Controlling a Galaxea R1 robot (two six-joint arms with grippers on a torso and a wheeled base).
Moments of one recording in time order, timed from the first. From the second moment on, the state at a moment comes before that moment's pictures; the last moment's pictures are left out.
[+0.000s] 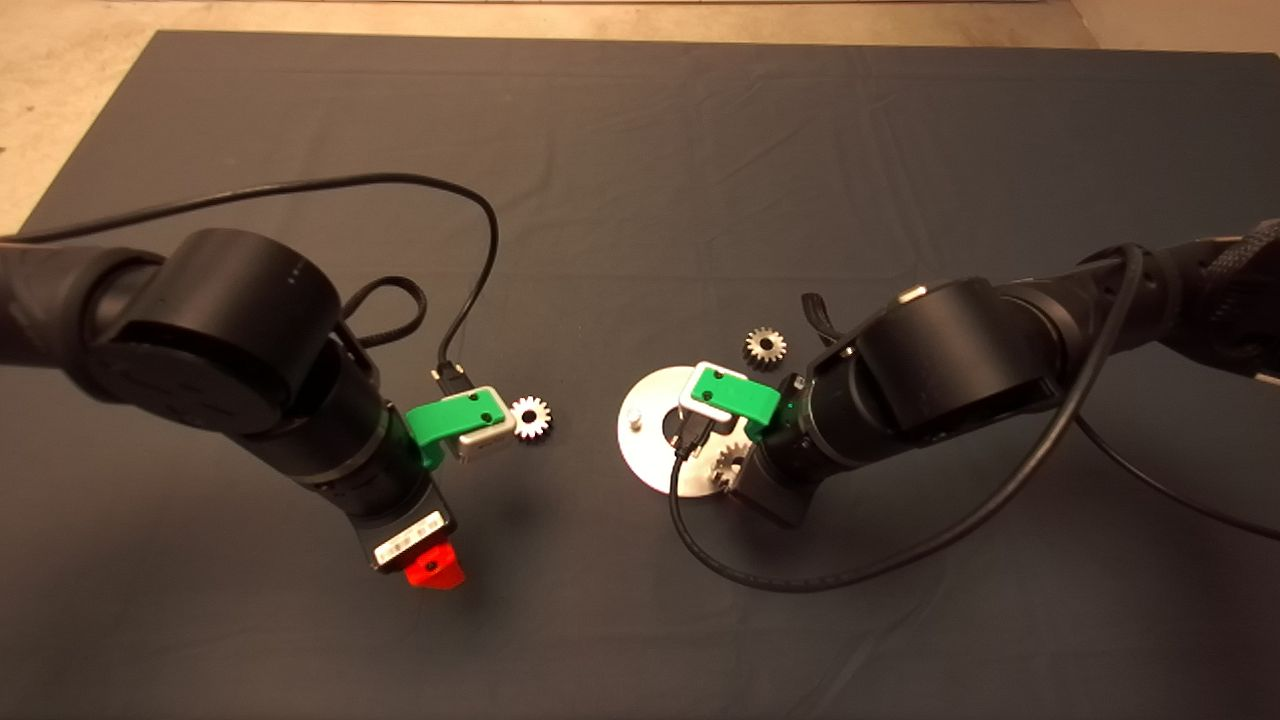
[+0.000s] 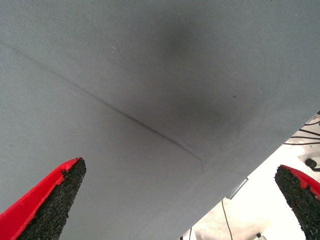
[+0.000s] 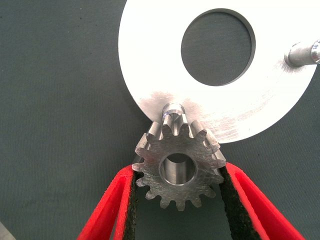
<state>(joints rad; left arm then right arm) -0.40 2.31 -0.64 0.22 1.53 -0.74 0.27 2.68 -0.79 -0.50 -1.54 0.87</state>
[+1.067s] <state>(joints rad) -0.40 2.30 -0.65 0.22 1.53 -0.74 0.27 2.71 -0.83 -0.51 -1.53 0.87</state>
